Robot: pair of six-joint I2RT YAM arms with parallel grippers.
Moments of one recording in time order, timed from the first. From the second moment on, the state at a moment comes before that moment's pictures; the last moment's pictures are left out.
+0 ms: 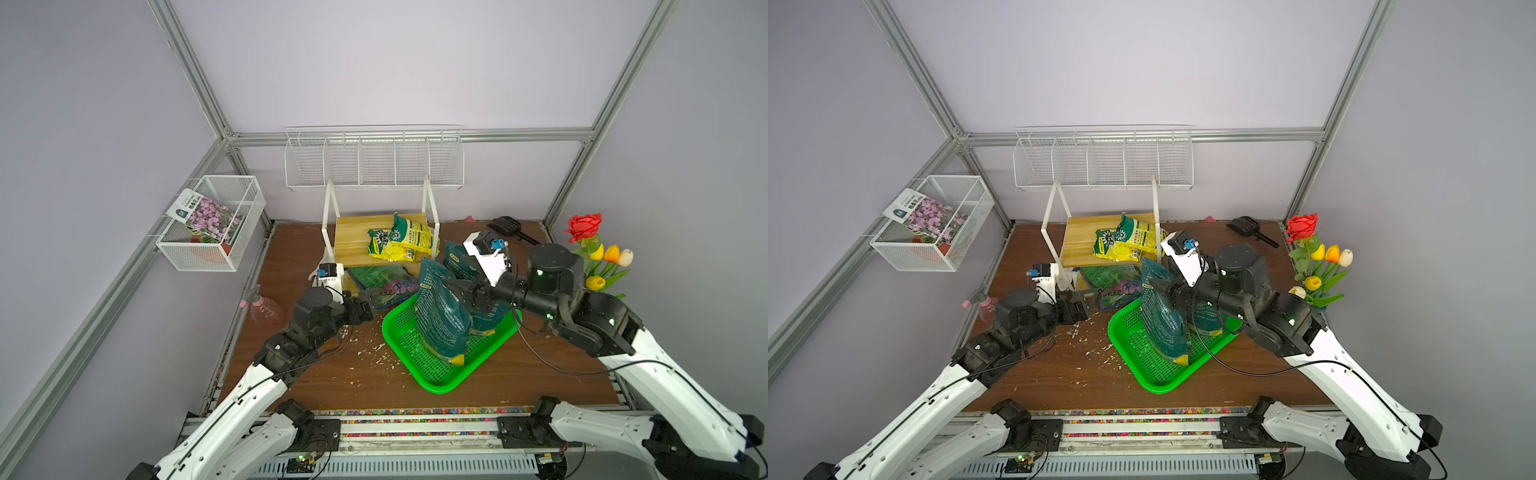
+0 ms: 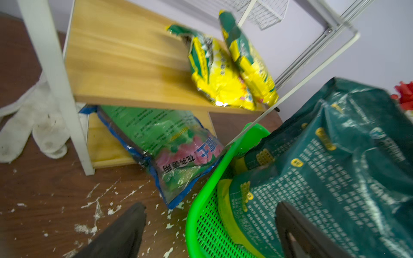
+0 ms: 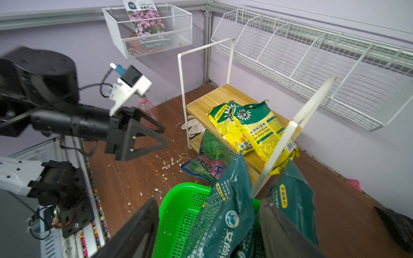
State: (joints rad) left arm -0.58 0.80 0.68 -0.27 0.03 -0.60; right arm 0.83 1.07 1.43 -0.70 -0.05 -0.08
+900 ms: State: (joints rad) left arm -0.44 1.16 0.45 0.25 0.31 -0.98; right arm 0.91 1.05 1.40 -0.68 0.05 -0.10
